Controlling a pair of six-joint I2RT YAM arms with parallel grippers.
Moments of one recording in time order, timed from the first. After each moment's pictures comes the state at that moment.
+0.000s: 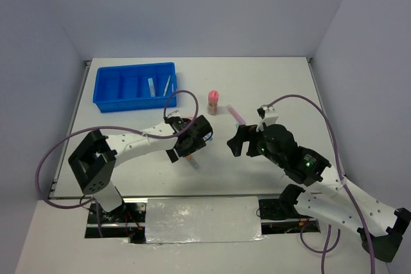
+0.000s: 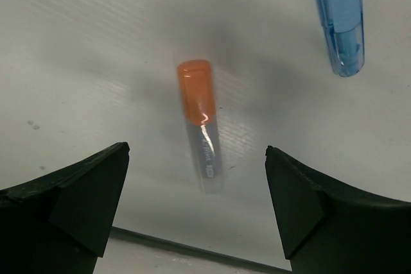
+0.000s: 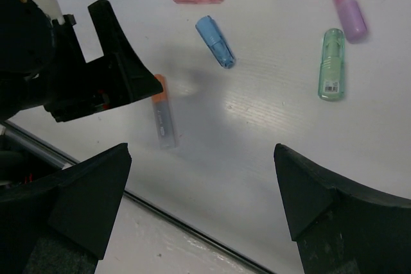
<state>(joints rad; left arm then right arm) -0.91 1.61 1.15 -0.90 -0.40 -1.42 0.82 0.68 0.72 -0.52 0.22 0.57</state>
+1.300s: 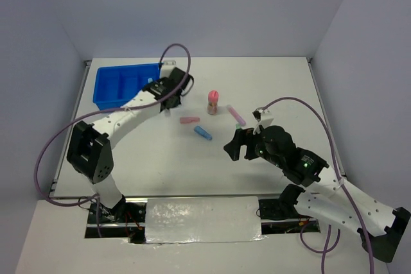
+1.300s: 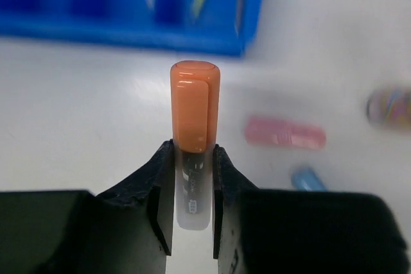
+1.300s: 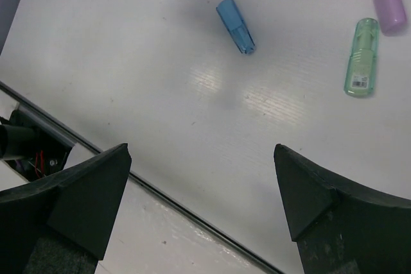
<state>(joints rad) -0.61 1.71 1.42 -0.74 -0.60 -0.66 0.82 0.67 0.68 -0.49 0.13 0.56</state>
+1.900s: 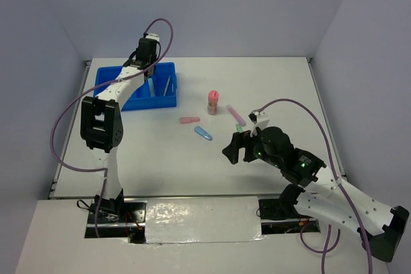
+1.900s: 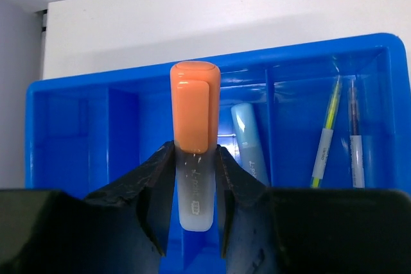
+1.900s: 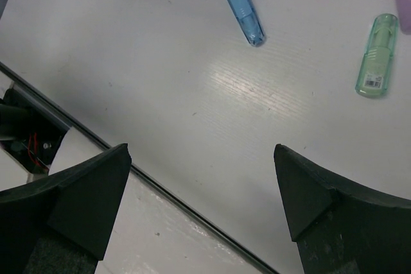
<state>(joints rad) -0.21 2.05 1.78 -0.35 -0.44 0.08 0.82 0.68 0.64 -0.46 0.07 0.52</state>
